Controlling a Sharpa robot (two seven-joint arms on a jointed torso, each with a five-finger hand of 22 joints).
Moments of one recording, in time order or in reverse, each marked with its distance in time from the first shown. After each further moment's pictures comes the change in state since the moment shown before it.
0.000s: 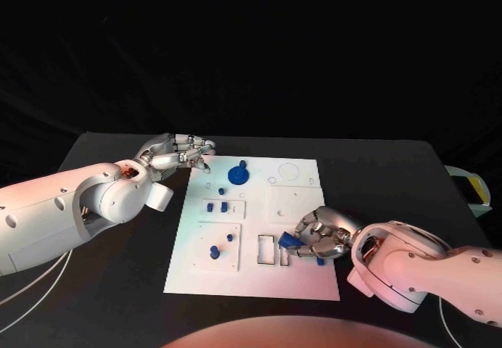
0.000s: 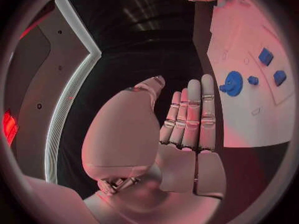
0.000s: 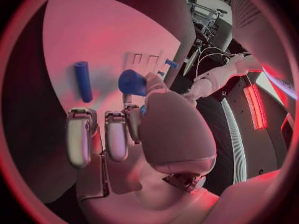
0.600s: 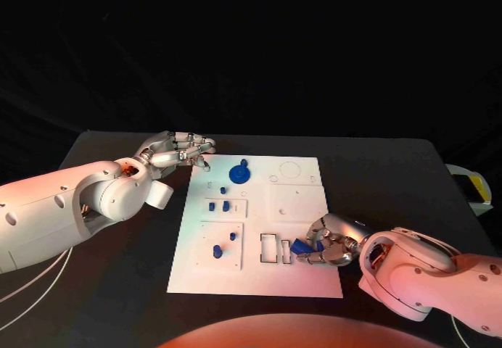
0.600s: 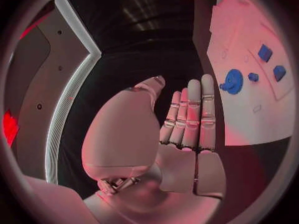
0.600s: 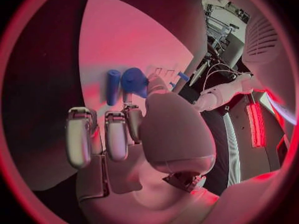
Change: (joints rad) left arm 0.000 -0.003 0.000 0.000 0.000 -0.002 0.002; left_hand 0.000 0.000 0.003 -0.003 0.000 0.000 0.000 0.000 0.001 0.003 -0.003 0.000 0.000 0.000 0.000 0.000 -0.001 0.000 0.000 0.000 0.004 0.001; right arm -0.048 -0.037 0.001 -0.008 -0.174 0.035 -0.052; right_hand -0.005 0.000 -0.060 0.010 -0.031 -0.001 -0.013 0.009 0.000 -0.004 0.004 0.000 0.000 0.000 0.000 0.000 0.000 0.000 0.000 0.000 0.000 0.000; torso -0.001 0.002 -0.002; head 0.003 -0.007
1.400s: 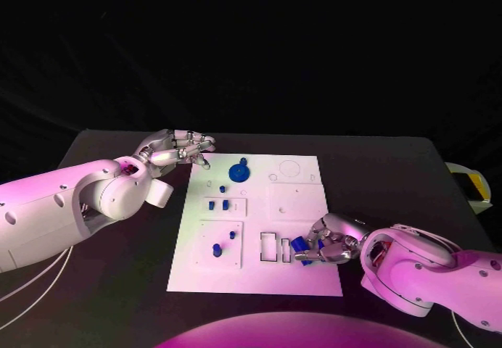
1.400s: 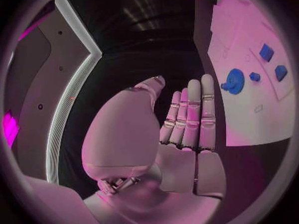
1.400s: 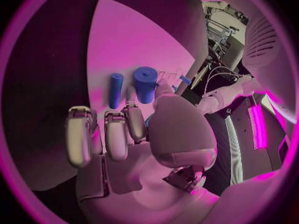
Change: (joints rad) left arm 0.000 0.003 0.000 0.000 0.000 -0.004 0.010; left_hand 0.000 0.000 0.000 0.000 0.000 0.000 0.000 0.000 0.002 0.000 0.000 0.000 0.000 0.000 0.000 0.000 0.000 0.000 0.000 0.000 0.004 0.002; right arm 0.003 -0.003 0.000 -0.010 -0.018 0.058 -0.009; right_hand -0.185 -0.007 -0.063 -0.026 -0.204 0.009 0.005 0.044 -0.005 -0.011 0.011 -0.010 0.000 0.000 0.007 -0.005 0.000 0.011 0.000 0.007 -0.015 -0.001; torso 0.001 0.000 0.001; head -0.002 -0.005
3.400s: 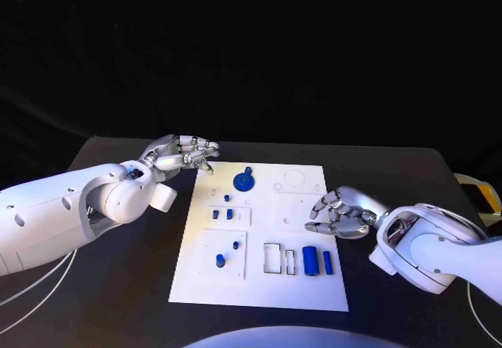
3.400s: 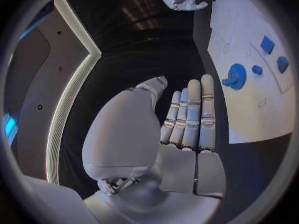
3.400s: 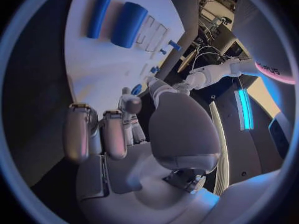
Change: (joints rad) left arm 0.018 0.009 0.001 -0.017 -0.001 0.009 -0.001; left_hand 0.007 -0.001 0.015 -0.015 0.001 0.002 0.002 -0.004 0.004 -0.007 0.007 -0.012 -0.001 0.000 0.000 -0.004 -0.001 0.000 -0.004 -0.004 0.008 0.008; right arm 0.134 -0.056 0.014 -0.038 0.159 -0.046 0.228; right_hand 0.013 -0.096 0.324 -0.019 0.073 -0.004 0.036 -0.170 -0.207 -0.093 0.024 -0.227 -0.260 0.000 0.021 -0.040 -0.048 0.005 0.000 0.014 -0.069 0.001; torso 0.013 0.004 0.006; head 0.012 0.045
